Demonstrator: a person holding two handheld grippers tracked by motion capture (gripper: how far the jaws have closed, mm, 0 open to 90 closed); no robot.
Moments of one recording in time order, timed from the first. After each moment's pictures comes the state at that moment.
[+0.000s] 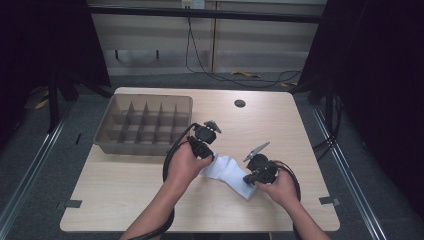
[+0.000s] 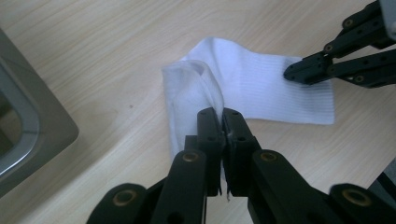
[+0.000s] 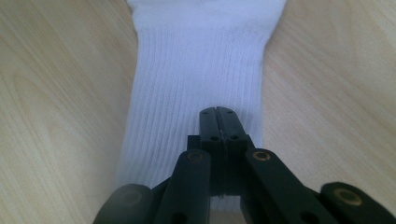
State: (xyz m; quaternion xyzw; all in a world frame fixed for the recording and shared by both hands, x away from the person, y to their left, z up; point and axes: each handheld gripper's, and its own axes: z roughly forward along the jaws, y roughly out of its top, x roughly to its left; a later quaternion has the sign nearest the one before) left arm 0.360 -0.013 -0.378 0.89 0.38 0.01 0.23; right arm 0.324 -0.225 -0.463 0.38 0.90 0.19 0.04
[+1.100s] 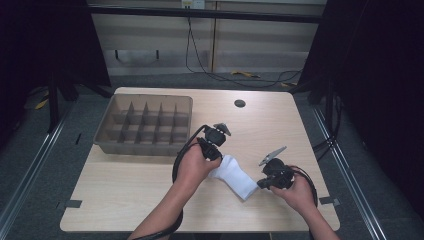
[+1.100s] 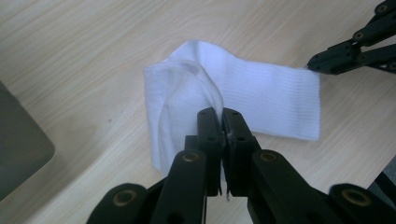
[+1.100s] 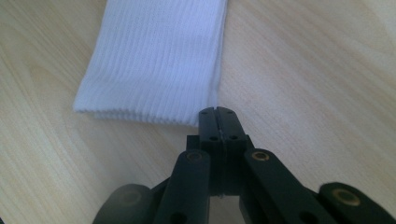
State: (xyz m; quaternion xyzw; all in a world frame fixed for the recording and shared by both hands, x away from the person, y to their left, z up) left arm 0.358 -0.037 -0.383 0.90 0.36 0.00 0.23; right arm 0.306 -0.265 -0.460 0.39 0.90 0.18 0.04
